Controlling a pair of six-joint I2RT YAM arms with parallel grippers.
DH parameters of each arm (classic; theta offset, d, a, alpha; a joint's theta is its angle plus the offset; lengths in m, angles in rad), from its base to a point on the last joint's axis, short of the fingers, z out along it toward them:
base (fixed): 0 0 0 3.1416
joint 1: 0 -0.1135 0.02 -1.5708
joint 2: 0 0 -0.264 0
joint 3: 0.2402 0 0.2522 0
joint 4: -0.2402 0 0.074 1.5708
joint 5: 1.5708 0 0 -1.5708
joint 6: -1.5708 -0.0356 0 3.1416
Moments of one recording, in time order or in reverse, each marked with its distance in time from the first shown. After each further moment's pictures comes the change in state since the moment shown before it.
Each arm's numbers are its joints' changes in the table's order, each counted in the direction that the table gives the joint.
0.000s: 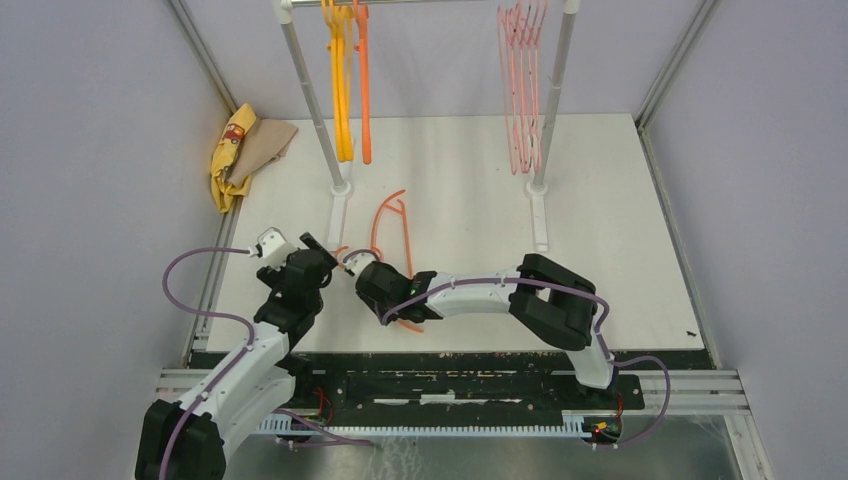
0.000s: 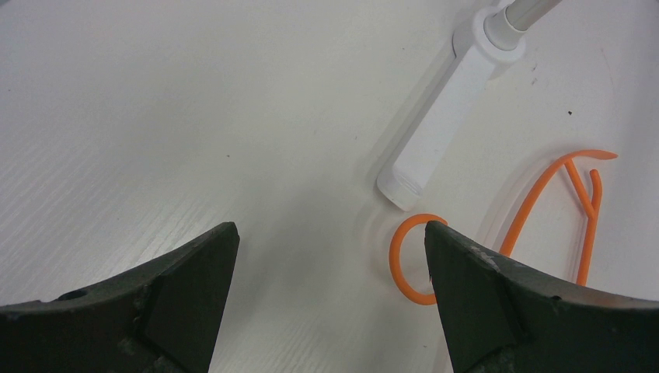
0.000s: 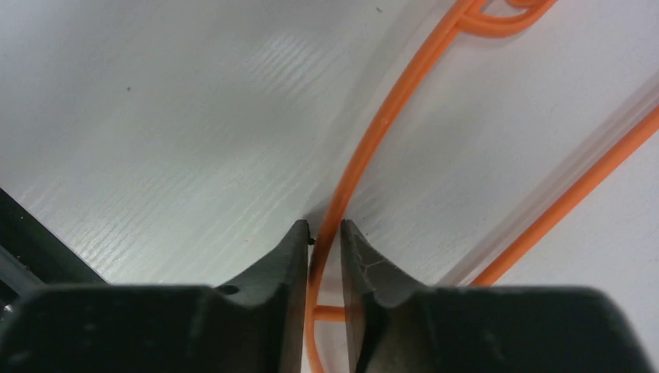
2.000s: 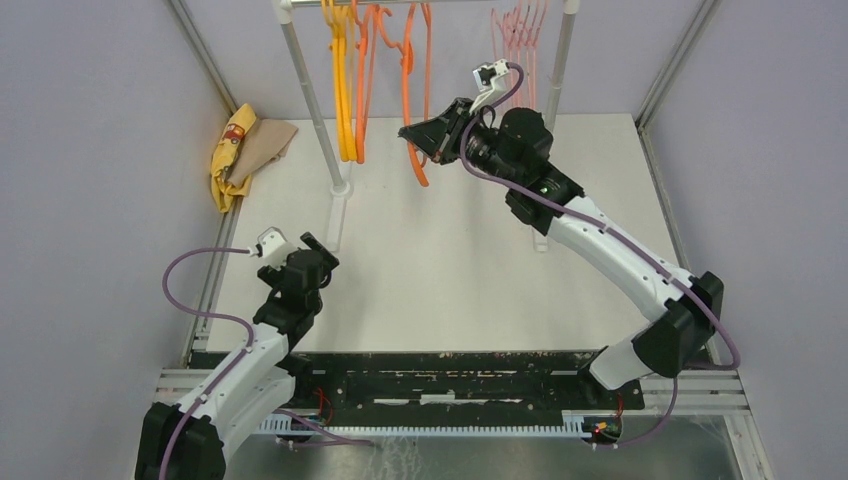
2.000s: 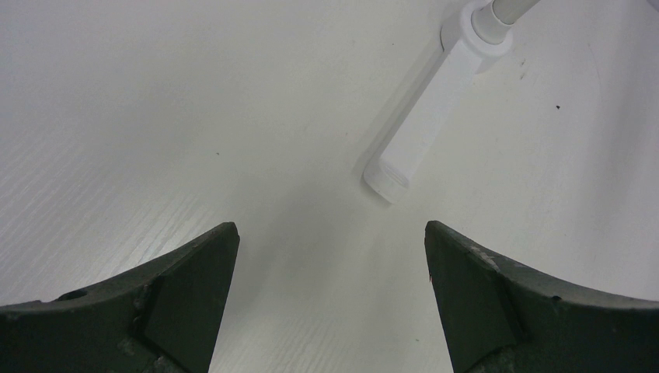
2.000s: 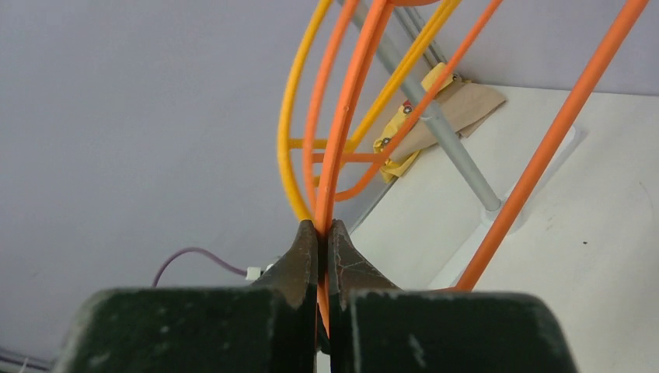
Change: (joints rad) left arm 0.000 0.010 0.000 0.001 0.026 0.000; right arm 0.507 0.550 0.163 0.320 -0.445 -0.392
